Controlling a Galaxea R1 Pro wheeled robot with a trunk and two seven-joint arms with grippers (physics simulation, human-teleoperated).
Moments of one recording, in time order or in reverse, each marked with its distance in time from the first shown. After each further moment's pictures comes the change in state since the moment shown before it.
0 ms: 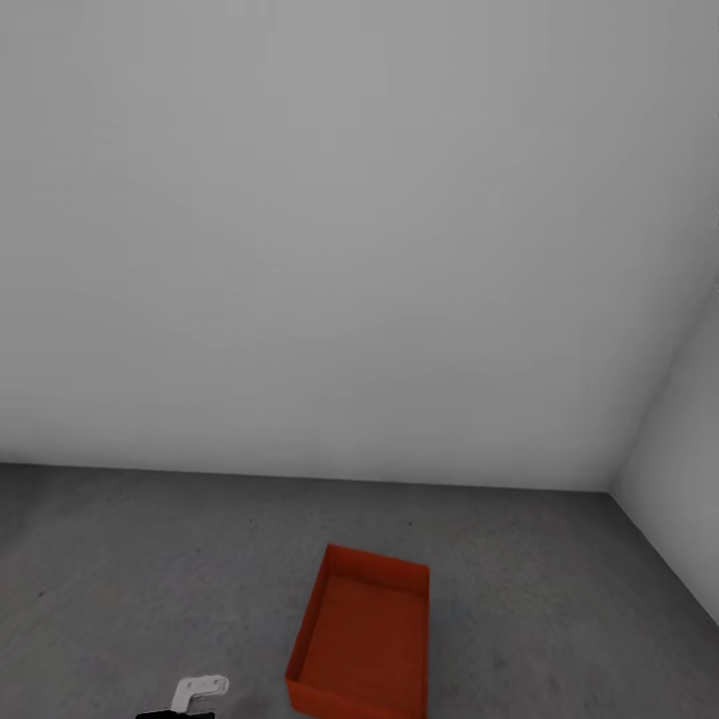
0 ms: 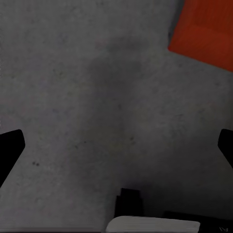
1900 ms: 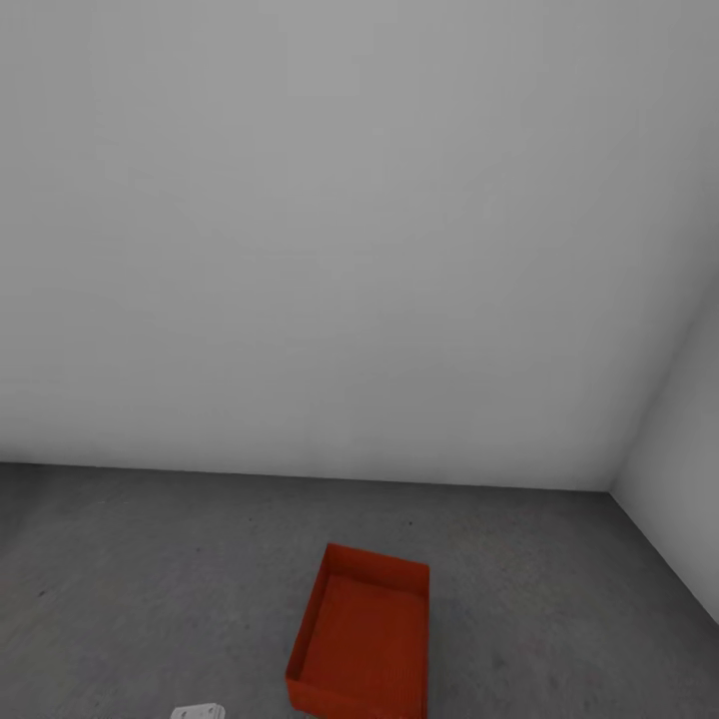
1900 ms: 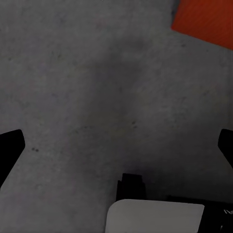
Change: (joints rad) left arm 0.055 -0.003 0.000 0.000 -0.002 -0.023 -0.001; right arm 0.022 -0.003 -0.002 0.000 -0.003 0.000 0.008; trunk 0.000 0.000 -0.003
